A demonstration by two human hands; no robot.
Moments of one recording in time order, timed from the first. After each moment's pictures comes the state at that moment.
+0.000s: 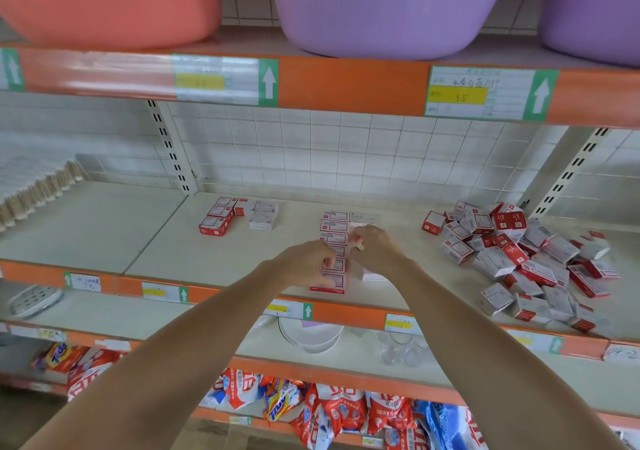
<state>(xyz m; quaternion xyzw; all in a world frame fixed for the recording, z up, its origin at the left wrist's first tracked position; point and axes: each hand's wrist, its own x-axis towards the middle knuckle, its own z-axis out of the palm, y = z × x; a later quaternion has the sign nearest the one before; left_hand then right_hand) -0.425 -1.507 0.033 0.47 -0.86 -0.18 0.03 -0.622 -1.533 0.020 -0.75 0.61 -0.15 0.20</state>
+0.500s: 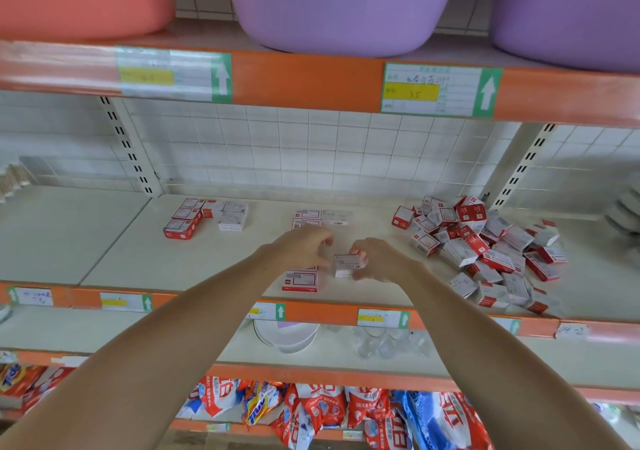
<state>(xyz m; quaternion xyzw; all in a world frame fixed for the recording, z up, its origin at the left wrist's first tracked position) -0.470 -1.533 0.044 0.44 -0.88 -0.18 0.04 -0.682 -1.510 0.024 -0.77 0.61 -0.02 0.21</state>
